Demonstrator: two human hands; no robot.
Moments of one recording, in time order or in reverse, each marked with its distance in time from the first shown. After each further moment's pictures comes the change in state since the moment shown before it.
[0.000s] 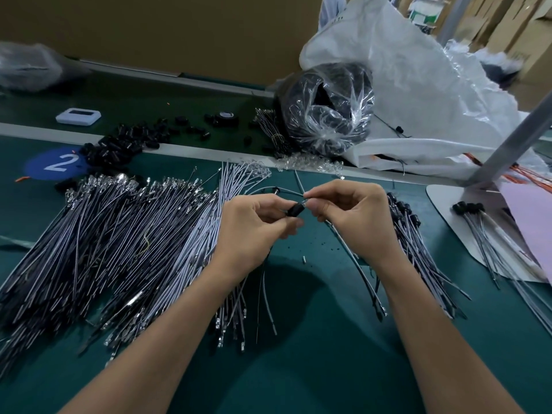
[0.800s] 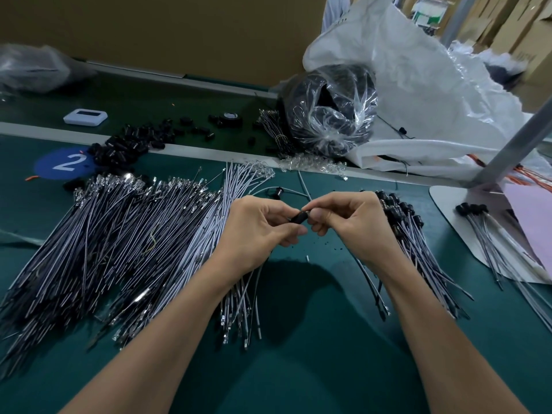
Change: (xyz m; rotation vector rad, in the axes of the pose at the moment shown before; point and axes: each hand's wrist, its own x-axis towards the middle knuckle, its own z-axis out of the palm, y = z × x) left_hand 0.001 -0.002 -0.007 -0.012 -0.153 -0.033; right_hand -0.004 0.006 0.002 0.114 -0.153 0.077
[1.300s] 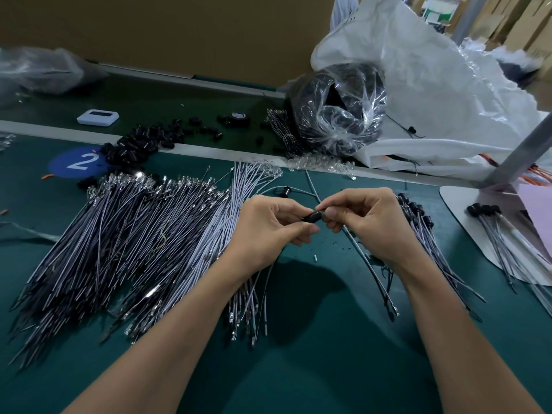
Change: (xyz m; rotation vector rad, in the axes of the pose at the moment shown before) left_hand 0.000 0.000 0.003 -0.051 -0.019 0.010; right_hand 0.001 -0.002 -0.011 -0.042 -0.033 -0.024
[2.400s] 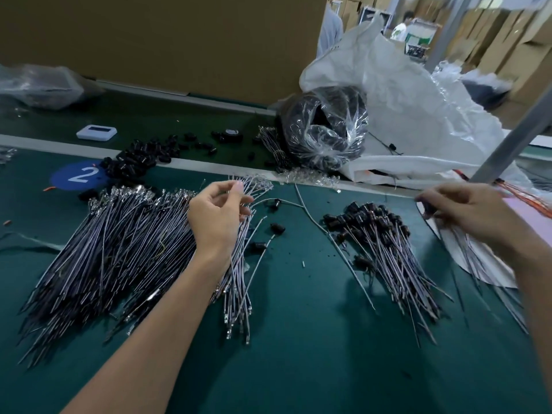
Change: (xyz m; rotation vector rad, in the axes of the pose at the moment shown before) left_hand 0.006 0.013 -0.025 -0.156 0.681 -0.128; right_hand -0.023 -0.017 -0.143 -0.331 0.196 0.382
